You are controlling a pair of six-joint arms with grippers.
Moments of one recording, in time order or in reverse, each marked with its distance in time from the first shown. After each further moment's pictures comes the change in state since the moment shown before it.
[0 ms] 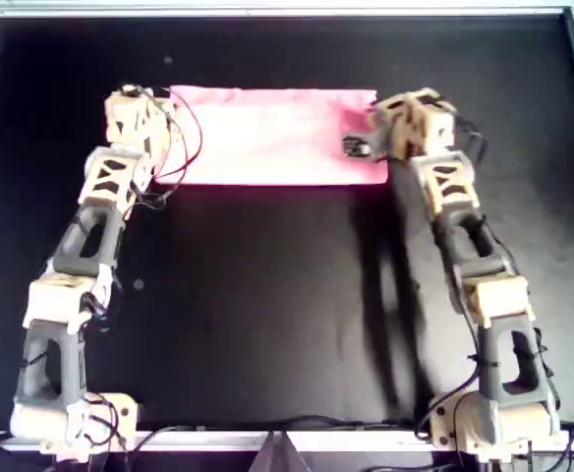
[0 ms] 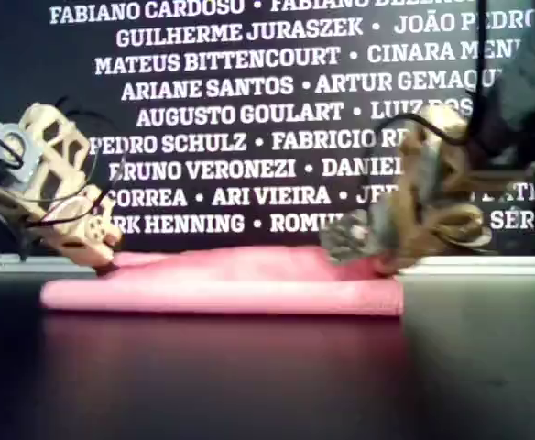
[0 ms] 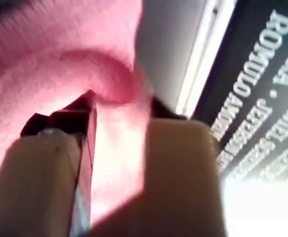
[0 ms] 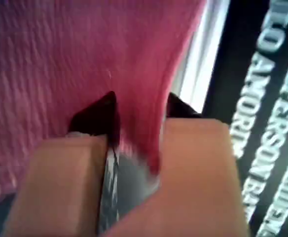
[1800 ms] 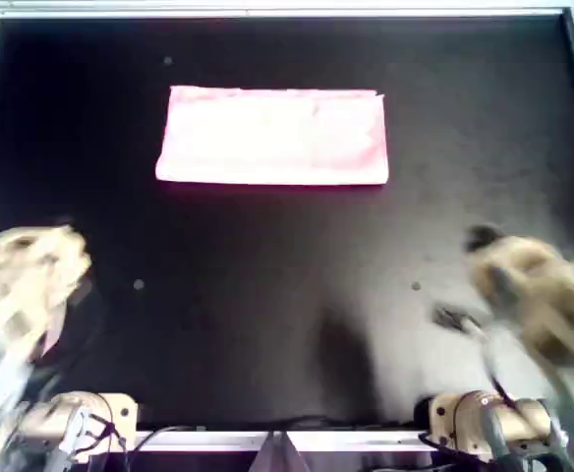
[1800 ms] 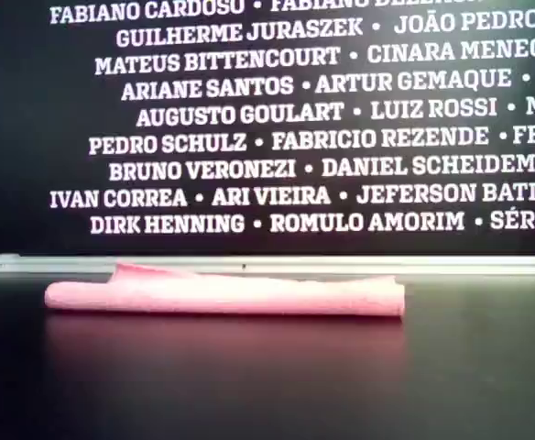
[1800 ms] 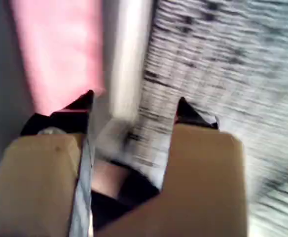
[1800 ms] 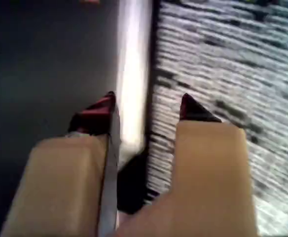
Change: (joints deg) left arm 4.3 126.6 96.9 30.7 0.5 -0.1; right arm -0.3 141.2 105.4 39.6 -0.5 0.0
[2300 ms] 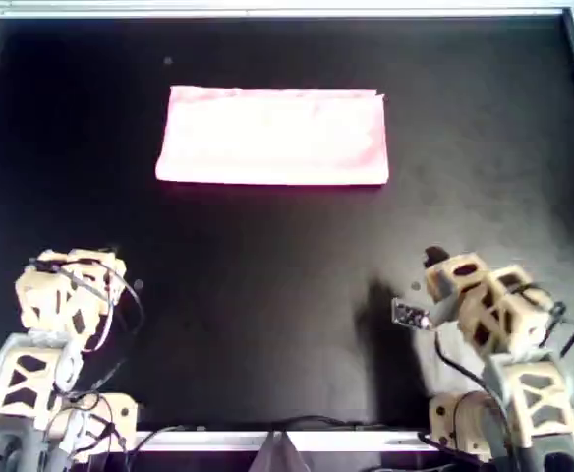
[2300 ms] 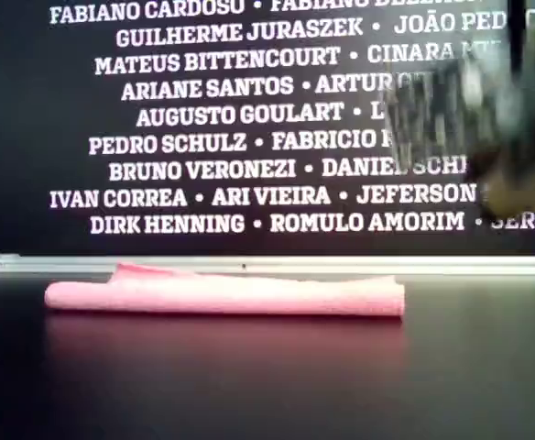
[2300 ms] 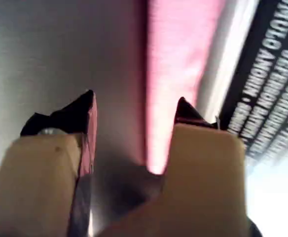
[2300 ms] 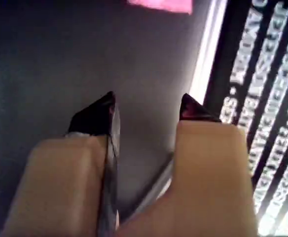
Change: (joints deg) left arm 0.0 1.8 34.2 -27.7 0.0 6.0; right arm -1.9 8.2 43.8 -36.5 0.5 0.5
